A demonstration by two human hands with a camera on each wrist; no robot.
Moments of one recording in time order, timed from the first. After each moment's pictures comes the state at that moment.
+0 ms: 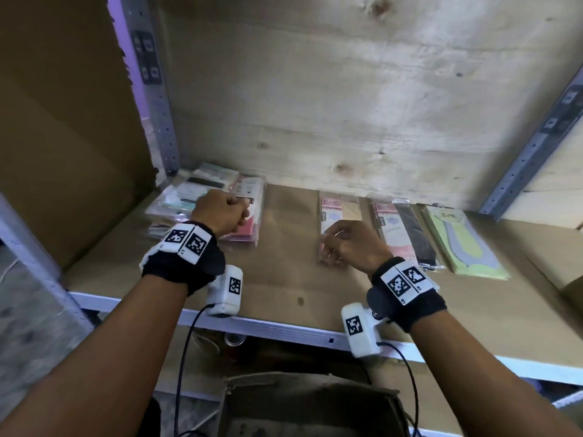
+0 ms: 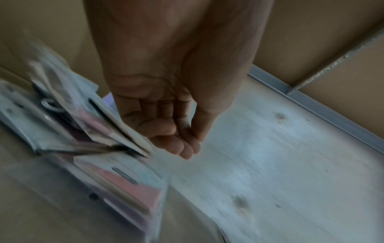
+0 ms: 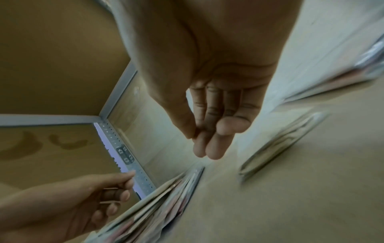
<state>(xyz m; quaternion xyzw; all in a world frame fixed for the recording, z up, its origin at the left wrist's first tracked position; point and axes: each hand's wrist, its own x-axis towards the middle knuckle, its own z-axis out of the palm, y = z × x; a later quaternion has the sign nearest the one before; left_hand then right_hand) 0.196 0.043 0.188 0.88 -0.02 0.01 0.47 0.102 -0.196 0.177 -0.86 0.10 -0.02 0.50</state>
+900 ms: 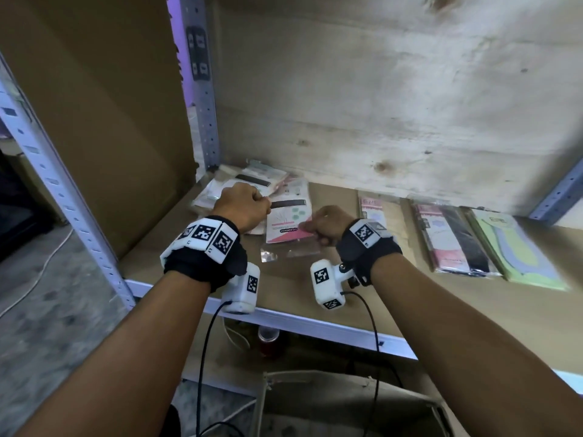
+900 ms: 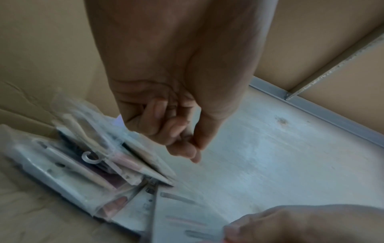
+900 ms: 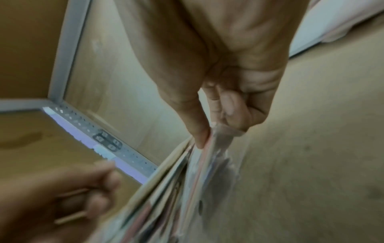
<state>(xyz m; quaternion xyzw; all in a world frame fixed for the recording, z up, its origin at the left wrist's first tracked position) 0.200 0.092 0.195 0.93 -0.04 0.02 0.36 0.199 -0.104 0.163 -0.88 0.10 0.12 0.45</state>
